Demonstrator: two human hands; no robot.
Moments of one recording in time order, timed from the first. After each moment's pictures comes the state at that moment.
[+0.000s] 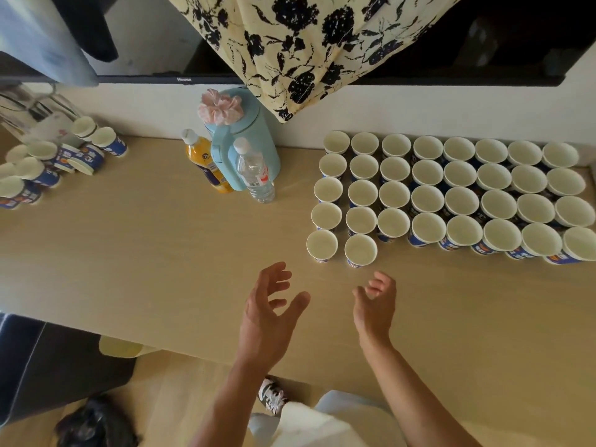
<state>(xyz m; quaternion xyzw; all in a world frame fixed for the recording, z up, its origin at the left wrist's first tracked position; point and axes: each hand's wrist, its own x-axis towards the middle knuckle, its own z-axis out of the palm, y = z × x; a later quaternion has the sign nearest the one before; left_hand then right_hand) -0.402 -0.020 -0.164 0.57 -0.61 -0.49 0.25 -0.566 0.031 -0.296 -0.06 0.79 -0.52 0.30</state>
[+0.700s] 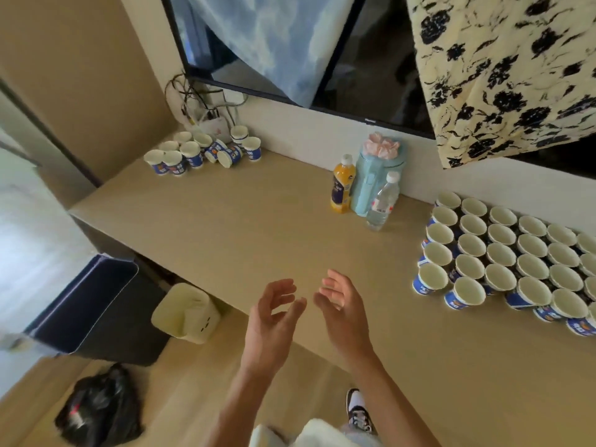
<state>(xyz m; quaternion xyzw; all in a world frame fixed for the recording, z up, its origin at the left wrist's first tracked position) -0.153 -0.003 -0.123 0.57 -0.48 -0.51 0.42 -0.294 -0.012 -0.163 -0.39 0.64 -0.47 0.47</state>
